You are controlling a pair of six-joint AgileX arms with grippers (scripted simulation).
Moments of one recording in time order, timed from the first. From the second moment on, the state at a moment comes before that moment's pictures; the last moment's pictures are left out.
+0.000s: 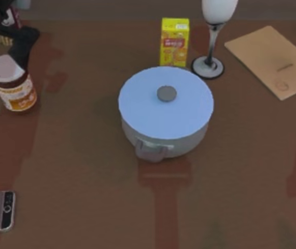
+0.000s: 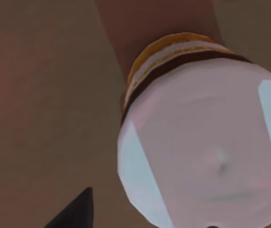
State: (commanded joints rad) left arm -0.02 2.35 2.31 -1.47 0.02 0.35; right arm 0.00 0.00 0.00 0.00 0.00 0.00
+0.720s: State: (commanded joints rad) left arm -0.01 2.47 2.40 -1.49 0.01 0.36; right arm 0.00 0.00 0.00 0.00 0.00 0.00
